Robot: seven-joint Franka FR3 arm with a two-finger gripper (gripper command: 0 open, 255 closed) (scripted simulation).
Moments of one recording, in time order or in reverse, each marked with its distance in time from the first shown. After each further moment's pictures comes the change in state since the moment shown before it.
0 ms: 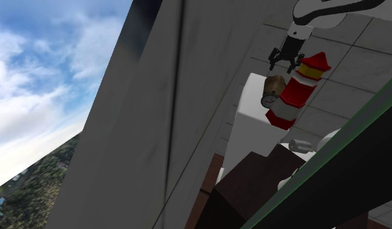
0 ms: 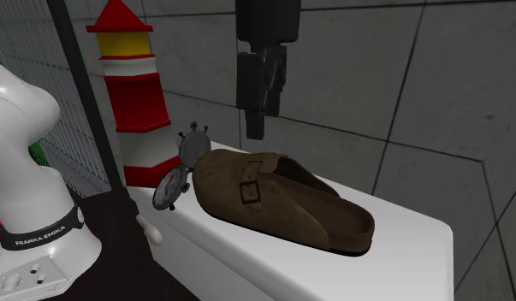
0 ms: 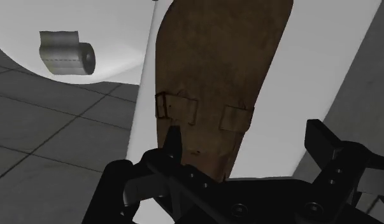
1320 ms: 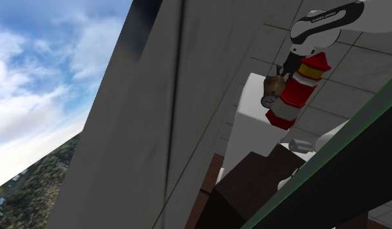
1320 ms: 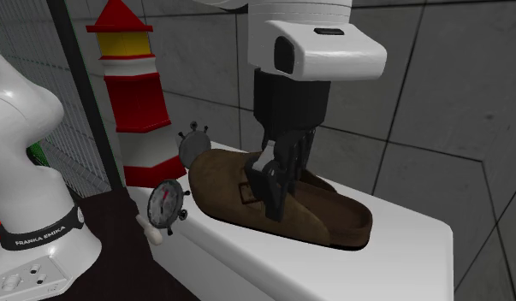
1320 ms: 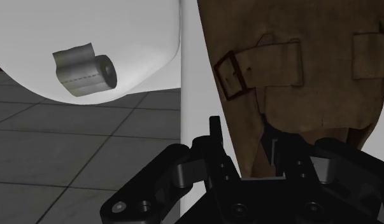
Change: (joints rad) arm -0.083 0.158 -0.091 -0.026 0.012 0.175 0.063
